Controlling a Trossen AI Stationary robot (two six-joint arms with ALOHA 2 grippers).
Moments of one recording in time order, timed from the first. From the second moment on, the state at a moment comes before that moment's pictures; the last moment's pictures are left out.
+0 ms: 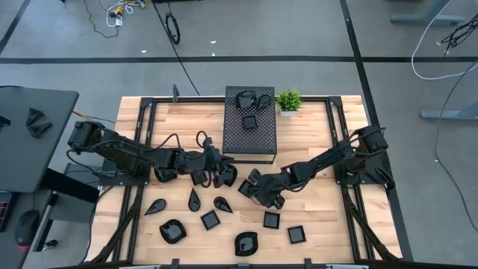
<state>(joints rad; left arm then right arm) -0.17 1.42 0.71 0.33 -0.45 -0.18 0.26 1.79 0.85 0.06 0.02 -0.71</state>
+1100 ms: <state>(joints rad) -0.17 1.42 0.71 0.33 -0.45 -0.17 0.36 1.62 0.85 0.00 0.01 -0.59</state>
